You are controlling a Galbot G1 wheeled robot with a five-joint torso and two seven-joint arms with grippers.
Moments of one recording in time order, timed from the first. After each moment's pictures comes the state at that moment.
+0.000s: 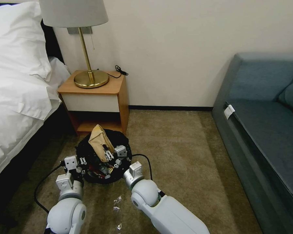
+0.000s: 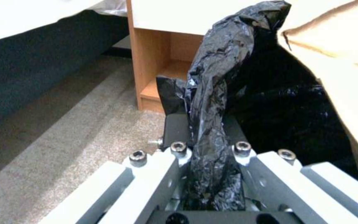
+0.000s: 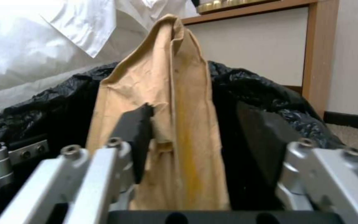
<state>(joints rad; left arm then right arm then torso) 1.47 -1.40 -0.59 -2.04 -0.23 0.26 -0.27 -0.89 1.46 -0.34 1.54 0.35 0.06 0.18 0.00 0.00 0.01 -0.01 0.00</state>
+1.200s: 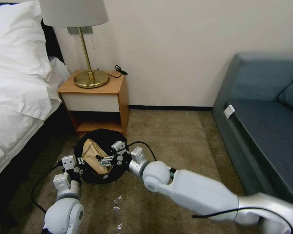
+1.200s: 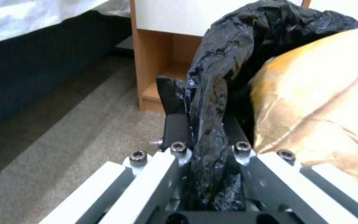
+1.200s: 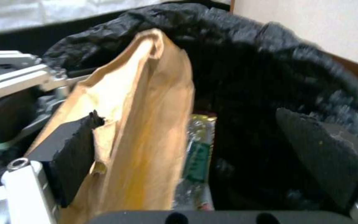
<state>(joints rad) 1.47 -1.39 -0.59 -2.04 -0.26 0.26 -0.28 -0.29 1.16 -0.83 1.65 0.90 -0.19 0.20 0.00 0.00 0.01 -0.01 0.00</state>
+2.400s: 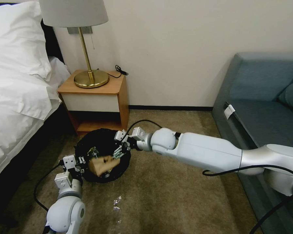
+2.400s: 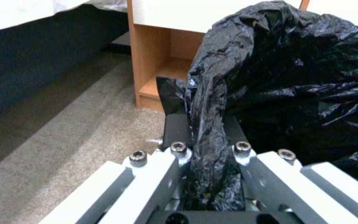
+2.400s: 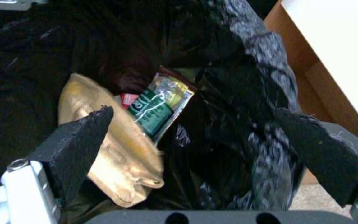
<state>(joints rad) 1.45 -1.40 -0.58 -2.01 -0.26 0.26 -0.28 0.03 1.14 -0.99 1.46 0.71 -0.26 -0.26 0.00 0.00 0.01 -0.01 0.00</state>
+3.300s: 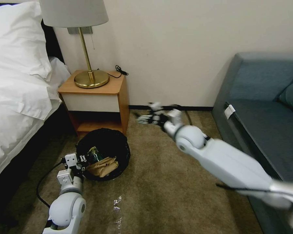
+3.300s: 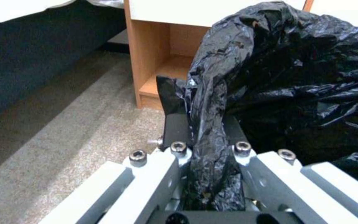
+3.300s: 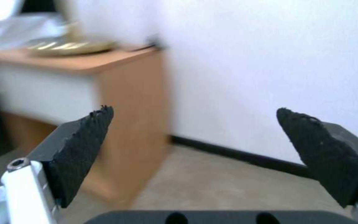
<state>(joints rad) 1.40 -1.35 -0.58 -1.94 -0.27 0.24 -0.27 -0.62 0.95 -0.18 1.69 0.75 -0.09 0.31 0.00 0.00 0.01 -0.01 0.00</state>
